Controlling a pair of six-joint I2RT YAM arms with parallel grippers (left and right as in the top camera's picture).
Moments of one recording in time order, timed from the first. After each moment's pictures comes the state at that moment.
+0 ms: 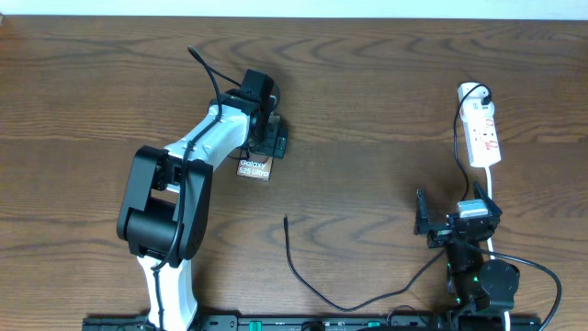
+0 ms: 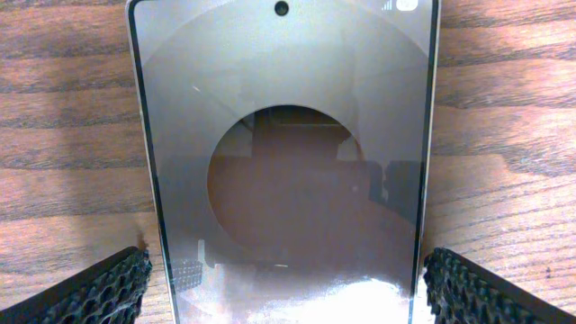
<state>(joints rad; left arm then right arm) -0.32 2.06 1.38 -0.66 0.02 -0.12 -0.03 0.02 0.01 -0.06 -0.14 -0.14</state>
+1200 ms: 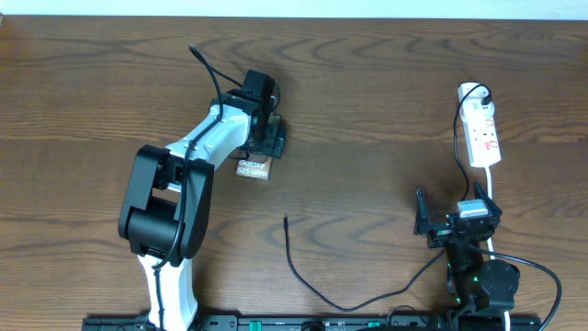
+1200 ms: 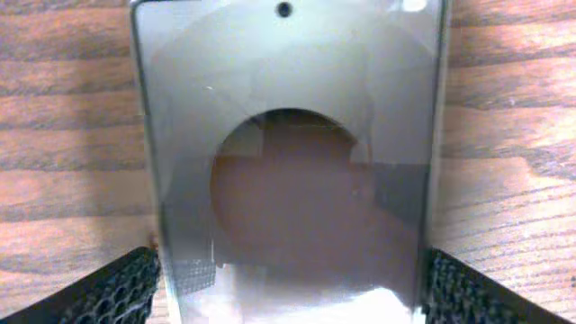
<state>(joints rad) -0.32 2.07 1.38 -0.66 -0.01 -0.11 -0.03 0.02 0.01 -0.06 -0.14 -0.14</state>
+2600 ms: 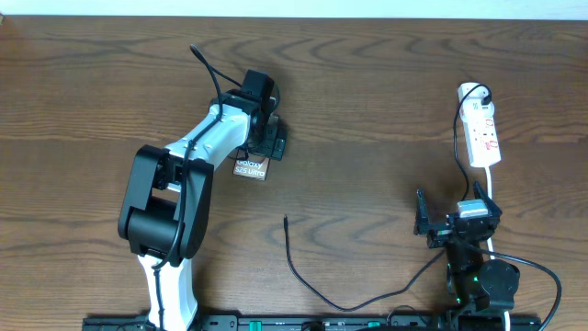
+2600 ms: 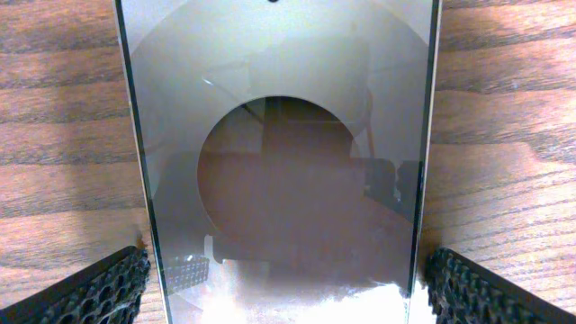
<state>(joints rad) -0.32 2.07 1.38 -0.68 0.00 -0.09 -0.03 0.02 0.01 -0.06 -0.14 -0.14</state>
